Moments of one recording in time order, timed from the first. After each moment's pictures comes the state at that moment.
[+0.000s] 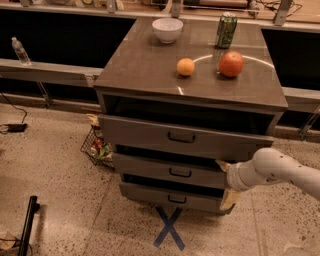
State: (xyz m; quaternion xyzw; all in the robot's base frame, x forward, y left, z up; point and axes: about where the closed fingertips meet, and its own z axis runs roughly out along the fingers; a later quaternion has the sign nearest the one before) arm 0.549 -0.242 0.482 -0.69 0.68 0.05 0.25
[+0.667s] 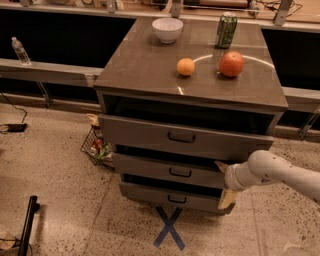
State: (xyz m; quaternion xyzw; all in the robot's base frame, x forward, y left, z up) arm 0.567 -0.250 0.450 -0.68 0.69 0.04 0.25
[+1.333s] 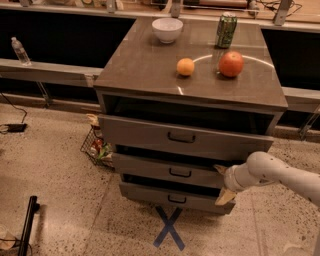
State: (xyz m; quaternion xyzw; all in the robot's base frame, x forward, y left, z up) arm 0.573 -0.251 0.427 -0.68 0.69 0.05 0.25
